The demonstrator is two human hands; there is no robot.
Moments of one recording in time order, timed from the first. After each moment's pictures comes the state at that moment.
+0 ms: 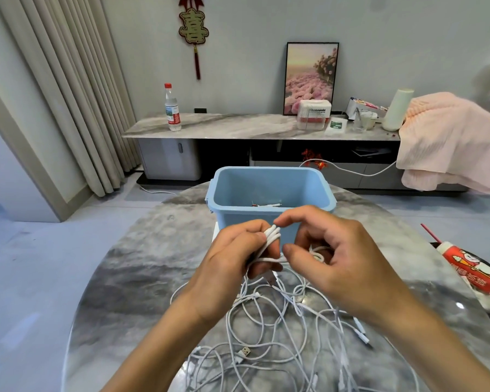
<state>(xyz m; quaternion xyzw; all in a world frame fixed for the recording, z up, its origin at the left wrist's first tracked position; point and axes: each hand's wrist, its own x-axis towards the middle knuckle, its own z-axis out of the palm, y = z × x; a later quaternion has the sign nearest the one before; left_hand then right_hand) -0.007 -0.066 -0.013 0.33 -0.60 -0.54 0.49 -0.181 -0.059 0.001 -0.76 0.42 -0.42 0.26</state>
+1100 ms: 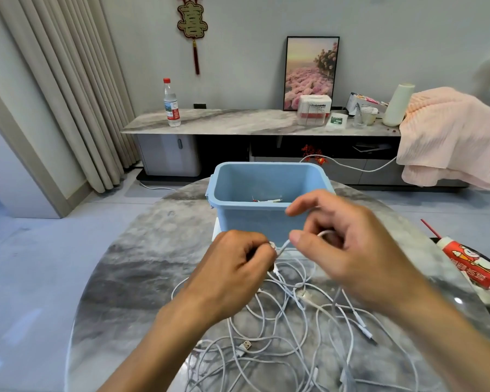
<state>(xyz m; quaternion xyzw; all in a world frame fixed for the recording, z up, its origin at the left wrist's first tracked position) -0.005 -0.067 -0.026 0.46 -0.75 -0.25 0.40 -0.184 -0.057 0.014 -0.75 0.43 -0.41 0.28</state>
